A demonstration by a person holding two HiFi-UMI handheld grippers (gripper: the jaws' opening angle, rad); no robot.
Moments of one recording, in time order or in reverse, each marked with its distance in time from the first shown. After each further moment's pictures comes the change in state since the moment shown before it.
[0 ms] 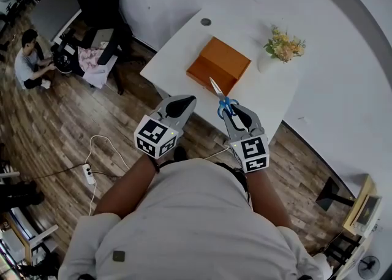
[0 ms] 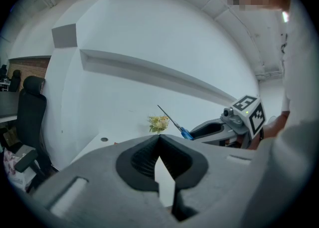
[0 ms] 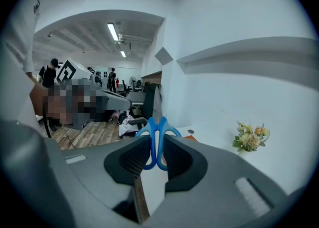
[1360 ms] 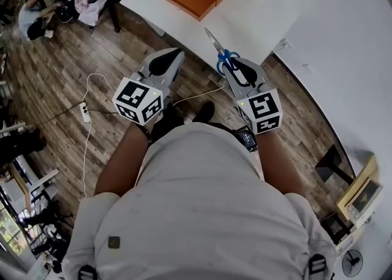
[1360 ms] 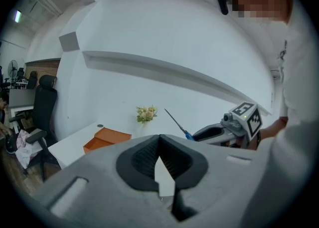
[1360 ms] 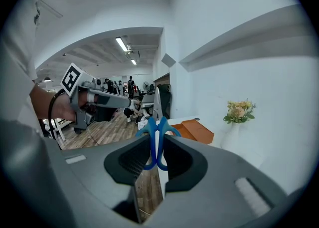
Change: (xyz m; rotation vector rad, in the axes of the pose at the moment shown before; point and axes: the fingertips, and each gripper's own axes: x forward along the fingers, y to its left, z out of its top) left arm 0.024 -0.197 -0.048 -0.050 0.038 0.164; right arm -0.169 -0.042 -0.119 0.054 -0.031 0.215
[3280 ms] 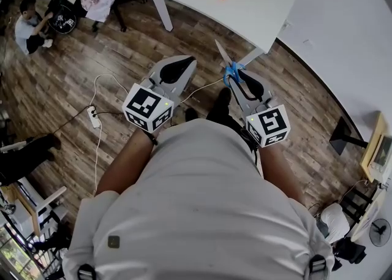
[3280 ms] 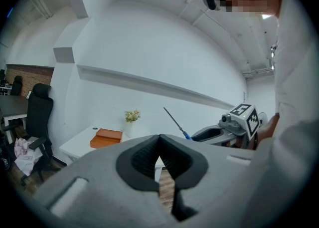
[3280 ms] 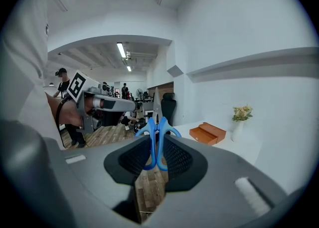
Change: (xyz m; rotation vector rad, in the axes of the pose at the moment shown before) left arm -0.261 -0.026 -0.049 0.096 -0.057 -0.209; right arm -0.048 0.288 0.003 0.026 -0.100 -0.129
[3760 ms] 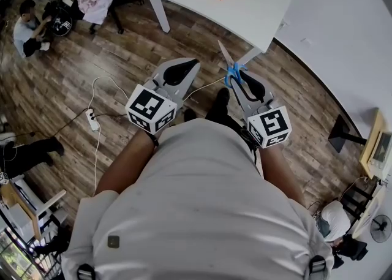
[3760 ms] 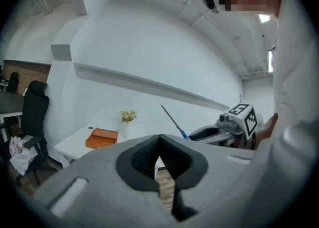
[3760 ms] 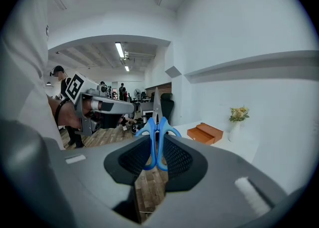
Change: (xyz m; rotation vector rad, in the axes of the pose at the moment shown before) left arm 0.004 -0.011 -0.002 -0.007 -0.007 -0.043; right arm -0.008 -0.002 0.002 0.002 -0.006 -0.030
